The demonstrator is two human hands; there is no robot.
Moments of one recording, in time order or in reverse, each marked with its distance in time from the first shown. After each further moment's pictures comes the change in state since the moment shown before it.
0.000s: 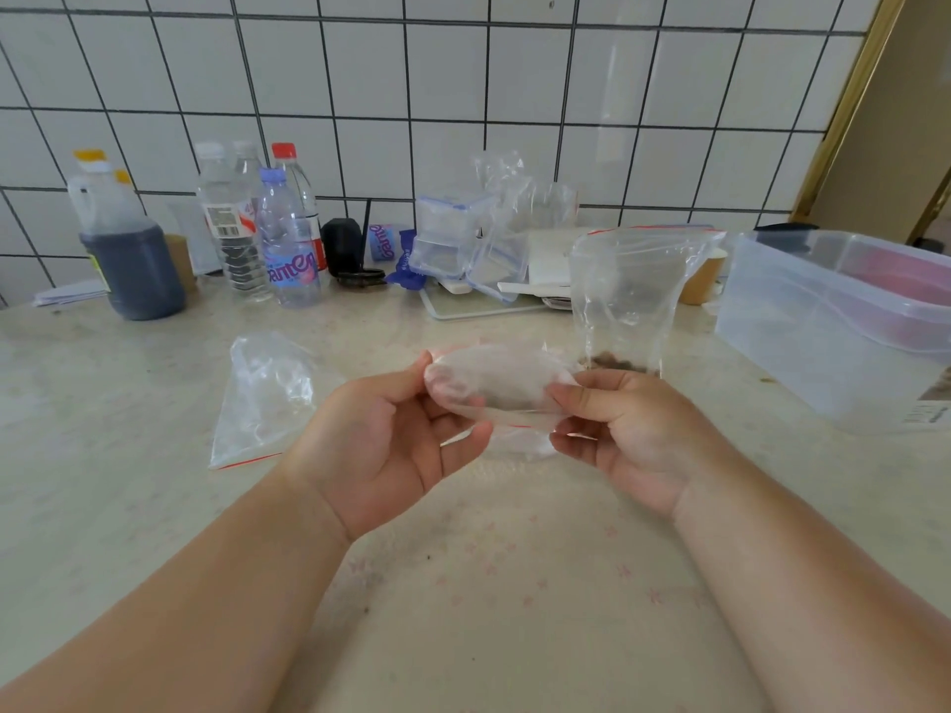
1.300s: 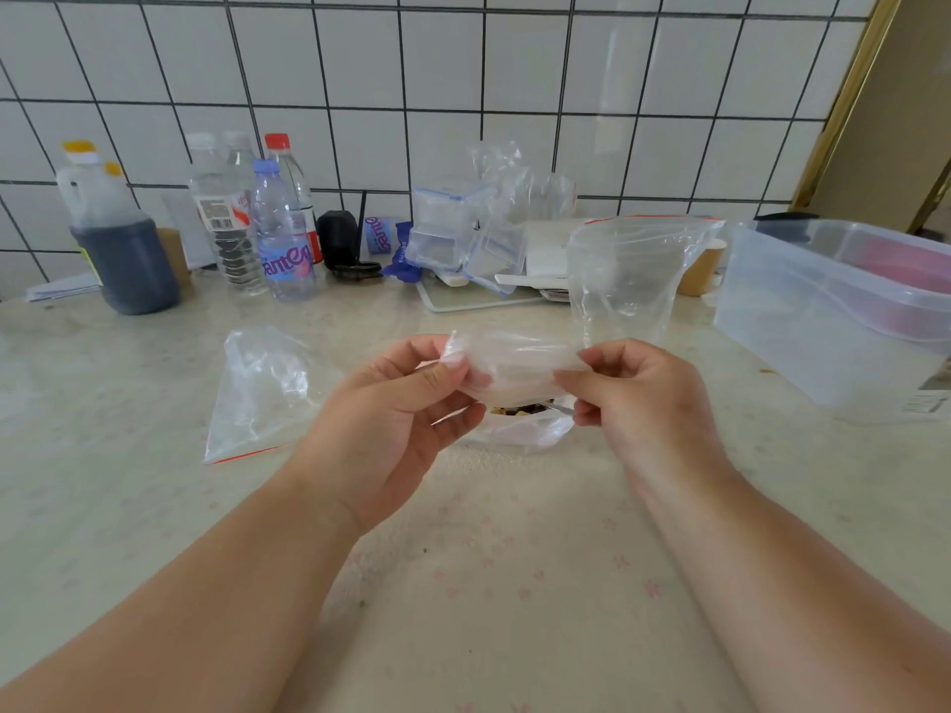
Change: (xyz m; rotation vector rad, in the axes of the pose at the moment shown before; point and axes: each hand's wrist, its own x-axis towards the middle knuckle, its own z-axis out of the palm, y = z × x) left_hand -0.005 -0.008 0.008 0.335 -0.003 0.283; right_hand -0.001 0.006 0.001 -0.370 0.359 -0.363
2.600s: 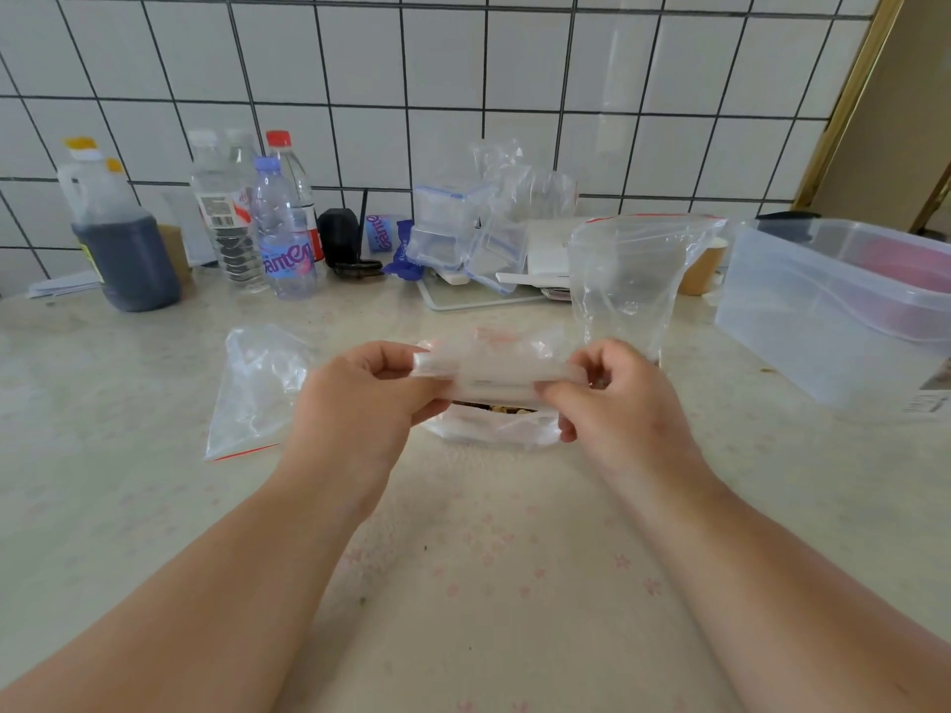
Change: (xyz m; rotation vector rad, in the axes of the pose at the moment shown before) left_hand 0.006 -0.001 -0.011 0.394 0.444 0.104; right_hand -0.010 0.000 0.008 -0.248 -0.066 -0.123
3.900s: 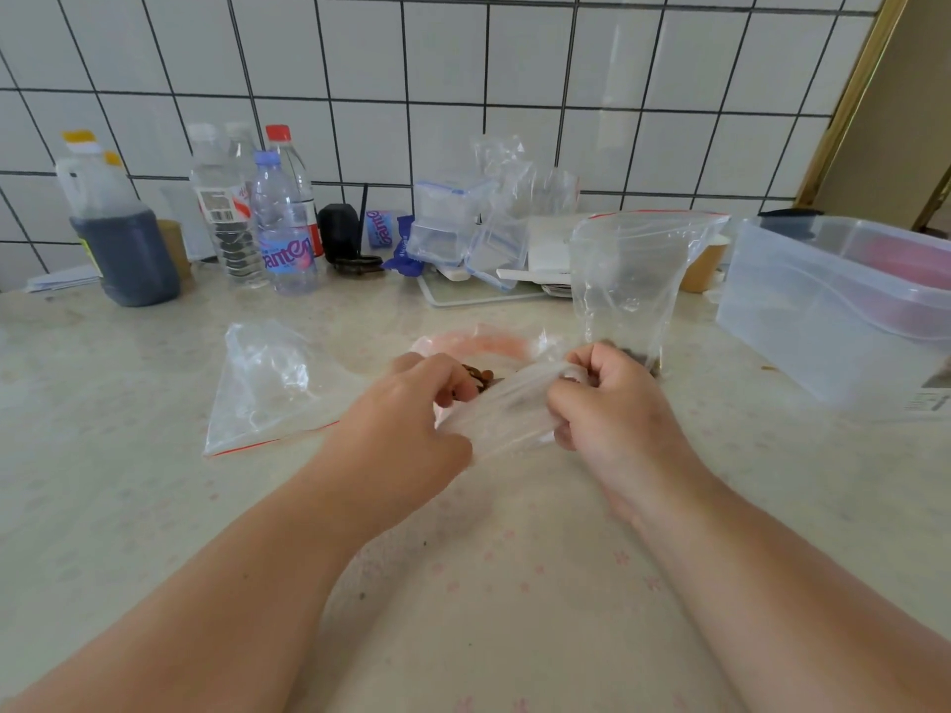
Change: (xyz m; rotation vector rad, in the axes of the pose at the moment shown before) left_hand -0.015 -0.001 -0.002 0.912 -0.311 0.302; right_hand 0.003 0.012 0.011 0.143 -0.096 0.091
